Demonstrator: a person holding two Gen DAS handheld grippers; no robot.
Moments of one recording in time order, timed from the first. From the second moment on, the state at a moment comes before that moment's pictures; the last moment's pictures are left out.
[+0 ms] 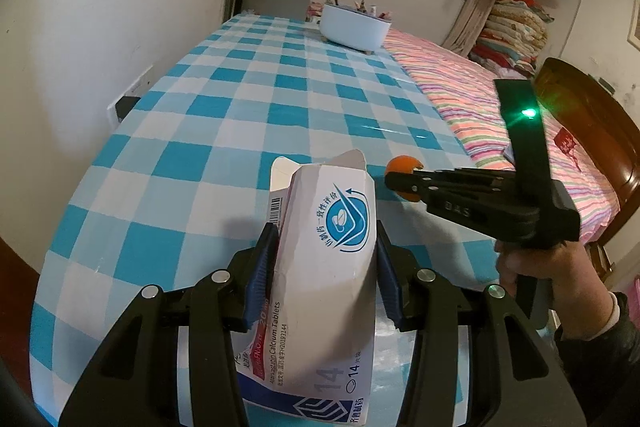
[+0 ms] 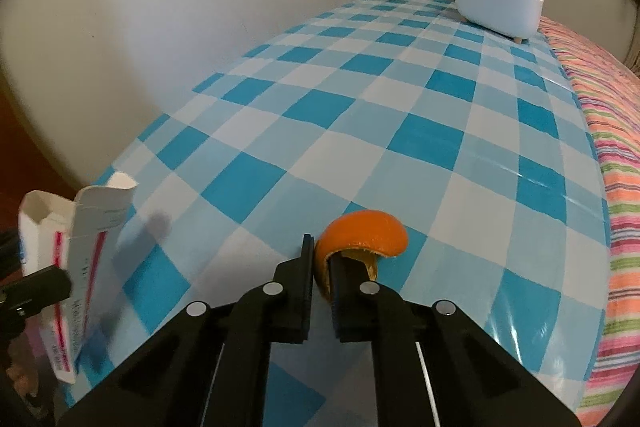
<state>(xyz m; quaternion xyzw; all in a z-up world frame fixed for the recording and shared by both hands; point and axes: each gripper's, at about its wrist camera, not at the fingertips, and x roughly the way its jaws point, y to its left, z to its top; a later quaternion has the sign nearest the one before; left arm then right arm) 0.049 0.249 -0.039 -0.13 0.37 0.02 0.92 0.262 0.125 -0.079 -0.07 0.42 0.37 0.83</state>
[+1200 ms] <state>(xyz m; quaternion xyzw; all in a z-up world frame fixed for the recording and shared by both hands) 0.083 0.089 -0.027 -0.05 0.38 -0.11 0.92 0.165 -0.083 -0.035 0.04 0.37 0.31 0.88</state>
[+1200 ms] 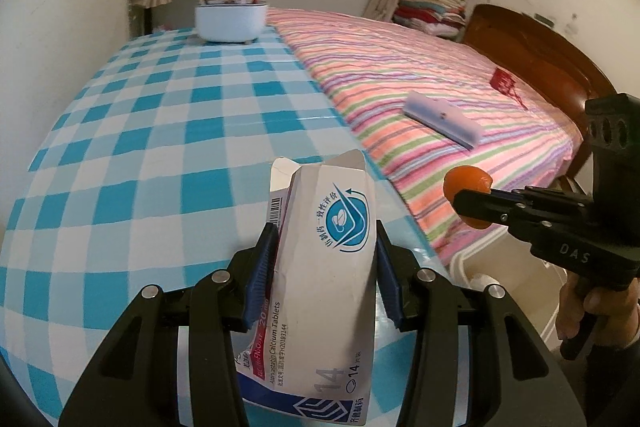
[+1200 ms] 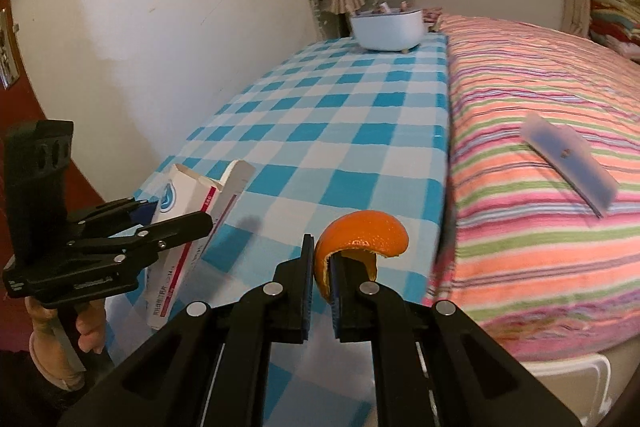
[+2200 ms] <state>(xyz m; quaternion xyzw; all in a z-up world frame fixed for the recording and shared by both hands) 0.072 -0.021 -0.030 0.02 0.38 -0.20 0.90 0.087 -0.220 -0.058 0.13 0.35 0.19 0.91</state>
